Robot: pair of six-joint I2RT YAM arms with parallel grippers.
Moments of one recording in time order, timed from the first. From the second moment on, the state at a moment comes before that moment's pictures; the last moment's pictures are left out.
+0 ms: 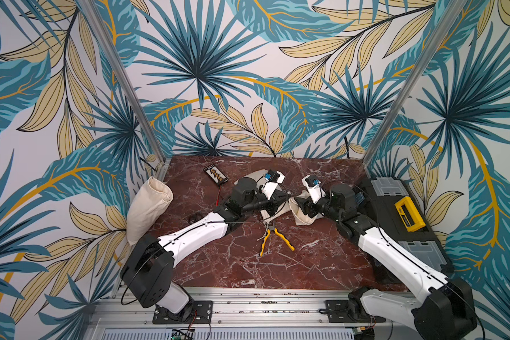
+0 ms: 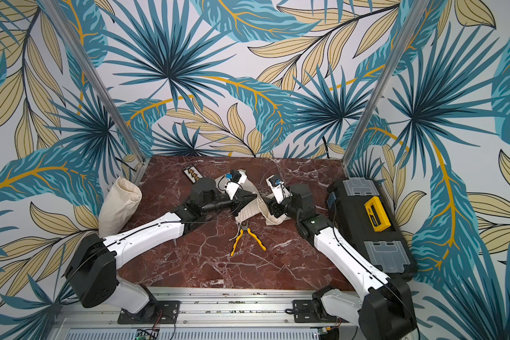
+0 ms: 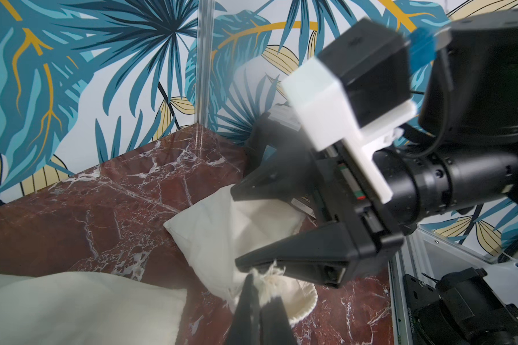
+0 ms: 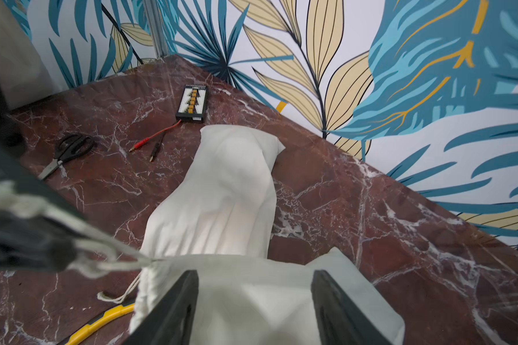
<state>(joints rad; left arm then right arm) -0.68 1.52 1.08 0.25 0.46 -0.16 0.53 1.20 0.85 -0.07 -0.14 -0.20</state>
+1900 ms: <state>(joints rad) -0.54 1.26 1.08 0.10 0.39 -0.28 0.74 1.39 1.06 0.01 -0.16 -0.18</state>
